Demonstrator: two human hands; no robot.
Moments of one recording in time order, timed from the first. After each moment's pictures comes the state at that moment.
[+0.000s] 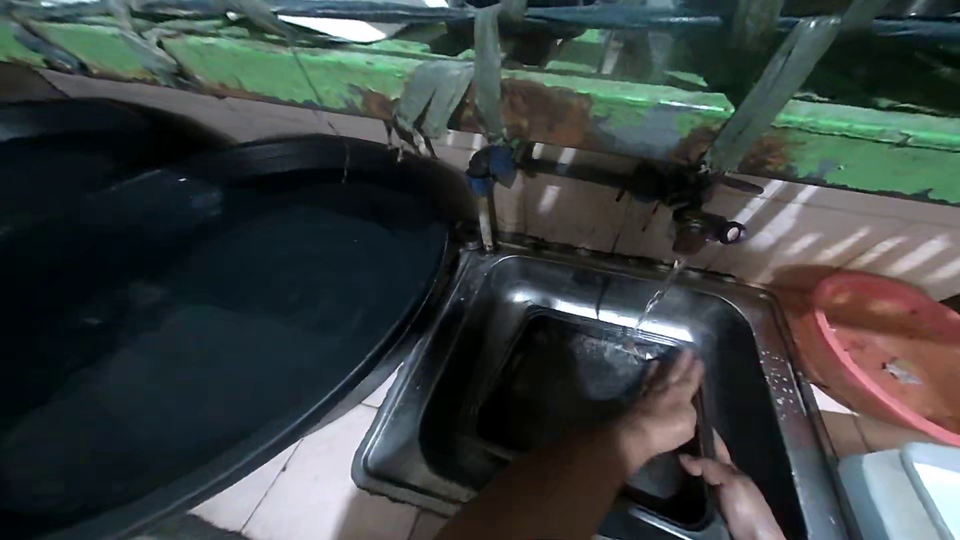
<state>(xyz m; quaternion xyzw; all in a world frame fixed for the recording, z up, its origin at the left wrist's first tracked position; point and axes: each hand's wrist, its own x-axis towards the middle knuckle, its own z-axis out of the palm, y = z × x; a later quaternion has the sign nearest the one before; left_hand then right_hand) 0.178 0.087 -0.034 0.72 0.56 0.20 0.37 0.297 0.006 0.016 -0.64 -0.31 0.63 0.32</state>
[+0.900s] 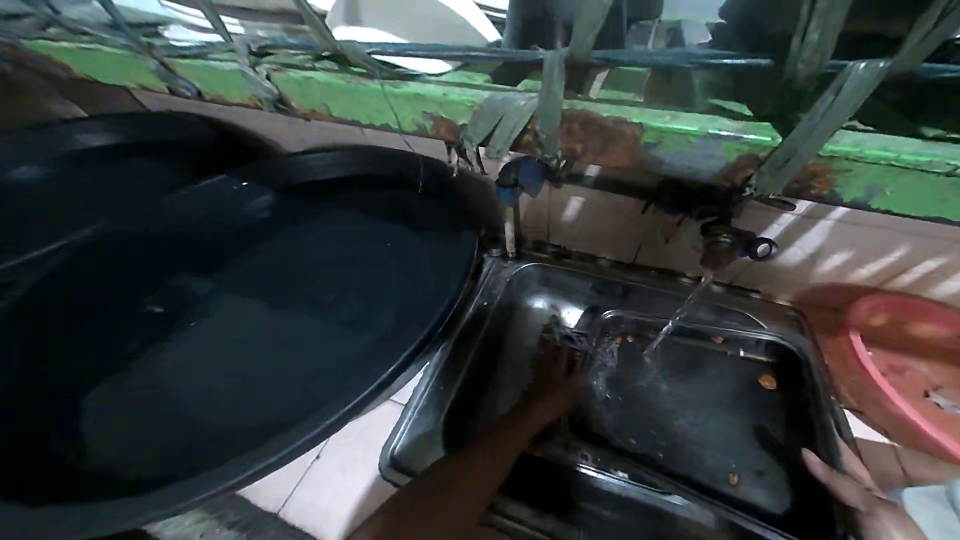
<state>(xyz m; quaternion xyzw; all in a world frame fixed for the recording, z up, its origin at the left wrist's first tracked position) 0.007 0.041 -0.071 0.53 0.70 0.23 0.41 0.376 0.047 0.037 -0.62 -0.45 0.55 0.34</state>
